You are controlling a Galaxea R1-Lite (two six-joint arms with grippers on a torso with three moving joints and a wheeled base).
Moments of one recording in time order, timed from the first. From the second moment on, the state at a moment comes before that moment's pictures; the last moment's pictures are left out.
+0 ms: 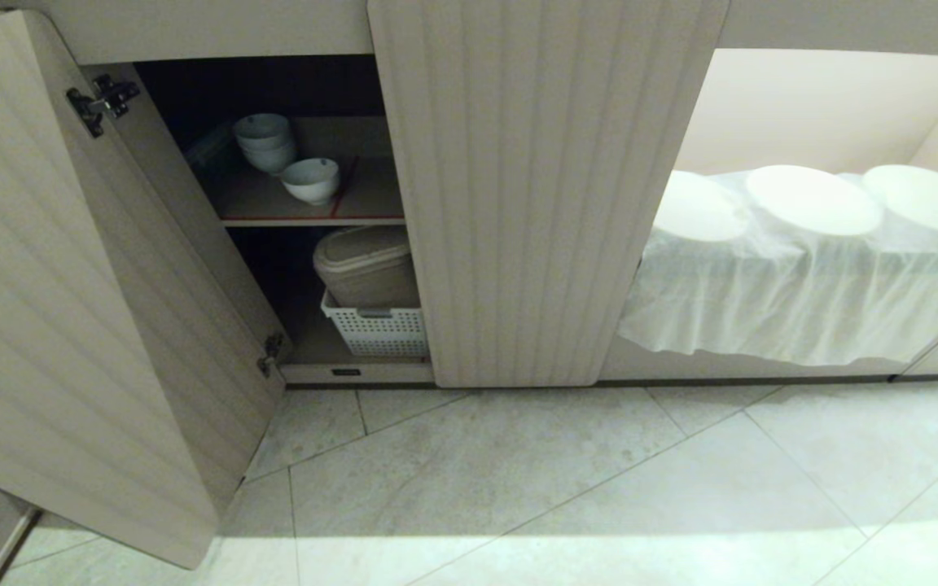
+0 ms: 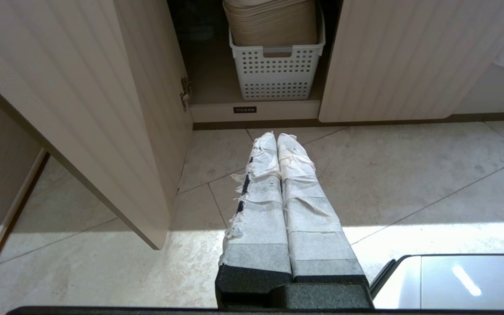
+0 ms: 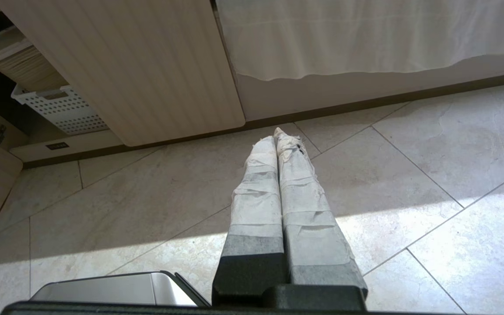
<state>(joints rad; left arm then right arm) 0.00 0.00 0.00 0.00 -0.01 0.02 0.01 0.00 0.00 -0.01 -0.05 0.18</state>
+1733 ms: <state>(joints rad) 0.00 0.00 0.00 0.00 -0.01 0.02 0.01 0.00 0.00 -0.01 -0.05 0.18</state>
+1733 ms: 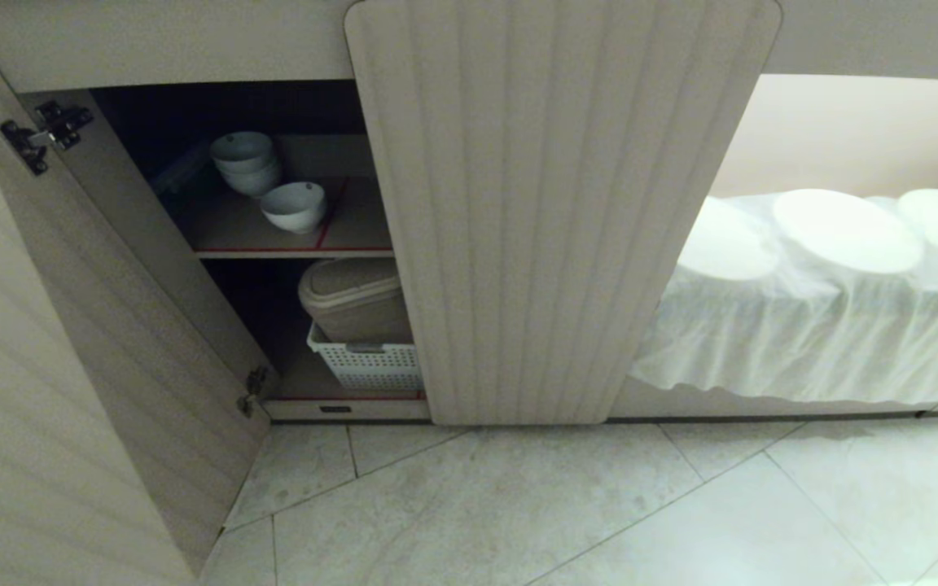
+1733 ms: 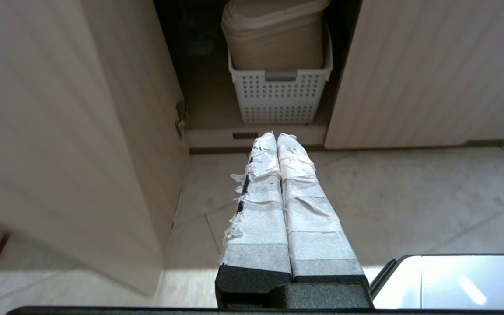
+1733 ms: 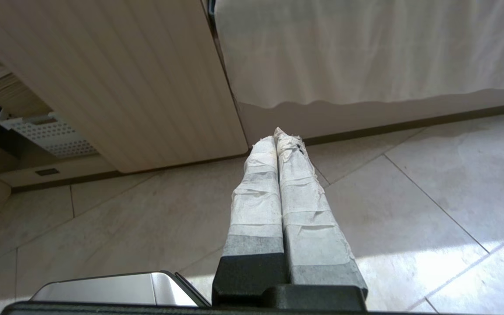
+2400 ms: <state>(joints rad) 0.00 0.00 0.00 0.00 -0.01 0.02 0.01 0.00 0.00 -0.01 -0.05 0.18</state>
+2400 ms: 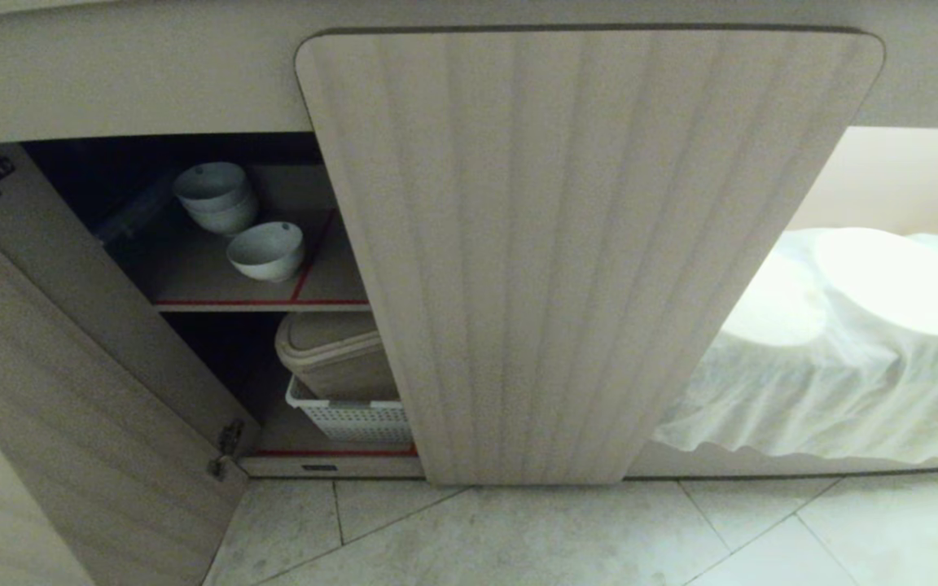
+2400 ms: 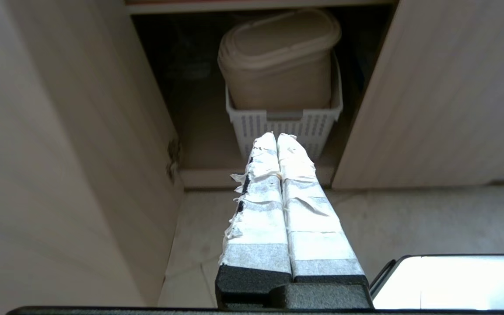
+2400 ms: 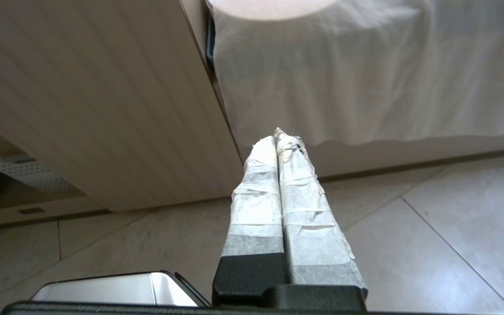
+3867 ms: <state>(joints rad) 0.00 0.00 0.00 0.00 -0.02 0.02 0.01 0.00 0.00 -0.01 -0.05 0.18</state>
